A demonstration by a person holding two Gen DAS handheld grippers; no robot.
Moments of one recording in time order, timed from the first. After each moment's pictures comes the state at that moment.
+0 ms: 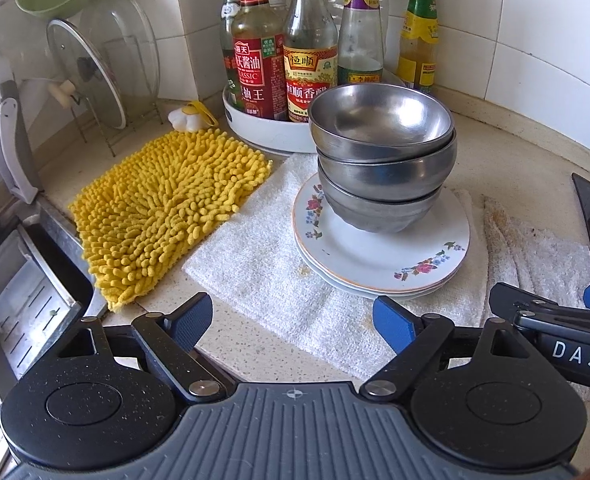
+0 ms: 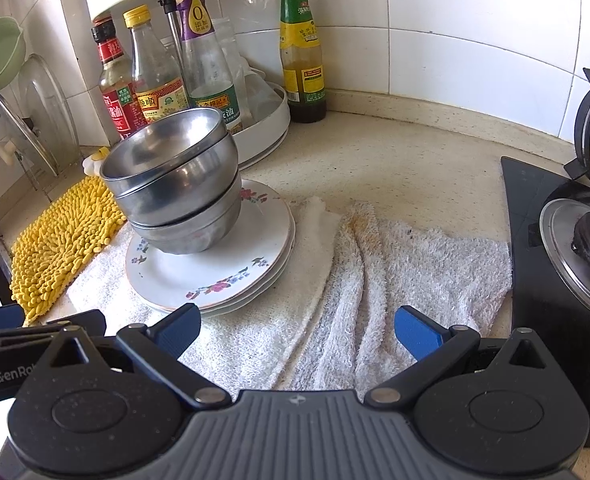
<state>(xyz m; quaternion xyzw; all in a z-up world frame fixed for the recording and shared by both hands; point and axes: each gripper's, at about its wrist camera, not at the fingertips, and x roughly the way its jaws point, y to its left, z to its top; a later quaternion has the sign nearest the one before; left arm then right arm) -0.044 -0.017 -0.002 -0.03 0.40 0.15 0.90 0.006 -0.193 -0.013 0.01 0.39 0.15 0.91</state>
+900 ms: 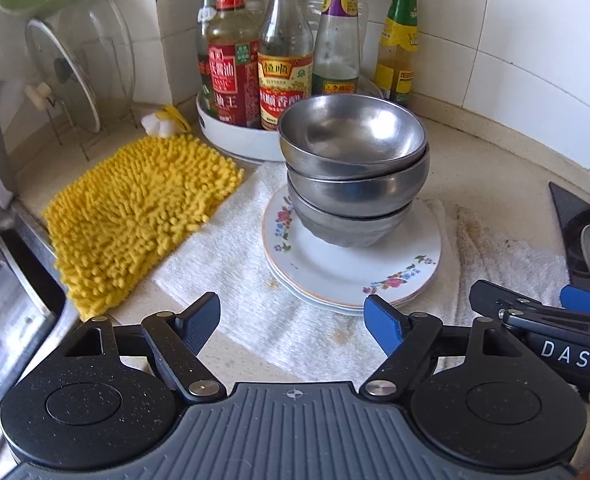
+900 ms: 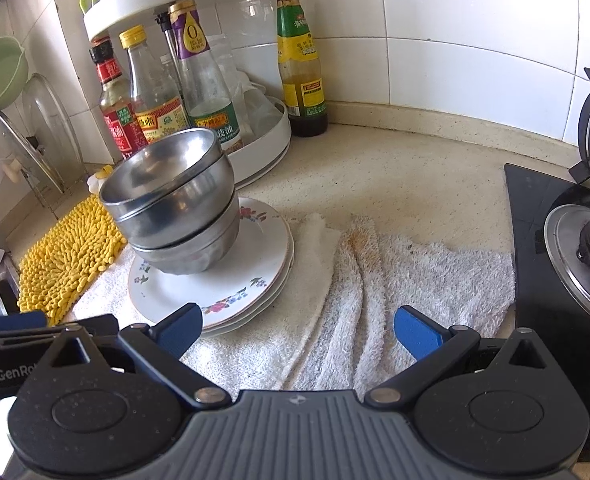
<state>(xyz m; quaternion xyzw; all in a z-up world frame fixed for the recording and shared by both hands) -0.032 -0.019 0.003 -0.06 0.41 0.11 0.91 0.012 -0.202 -0.008 0.03 0.38 0.16 0.91</state>
